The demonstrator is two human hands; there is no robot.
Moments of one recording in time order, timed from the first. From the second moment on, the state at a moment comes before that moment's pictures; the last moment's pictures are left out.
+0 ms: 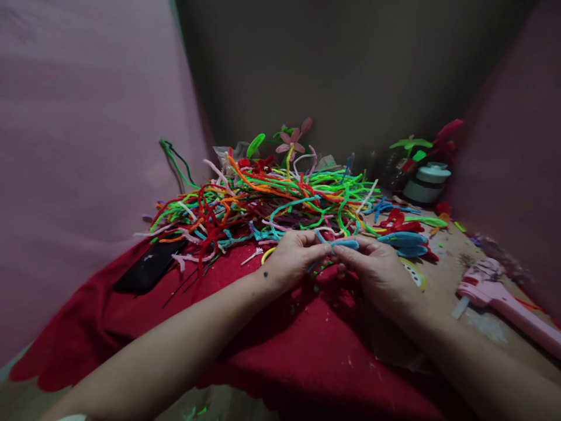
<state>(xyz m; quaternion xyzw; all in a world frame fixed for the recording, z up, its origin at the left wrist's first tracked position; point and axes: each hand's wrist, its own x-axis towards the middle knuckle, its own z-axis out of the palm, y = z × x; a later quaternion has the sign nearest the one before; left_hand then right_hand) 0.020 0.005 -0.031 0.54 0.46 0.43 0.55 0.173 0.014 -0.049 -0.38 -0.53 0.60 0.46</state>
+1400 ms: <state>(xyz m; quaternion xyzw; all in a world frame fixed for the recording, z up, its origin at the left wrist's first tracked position) 0.018 0.004 -0.029 0.56 0.45 0.40 0.57 0.172 0.010 -0.043 -0.46 -0.56 0.55 0.42</state>
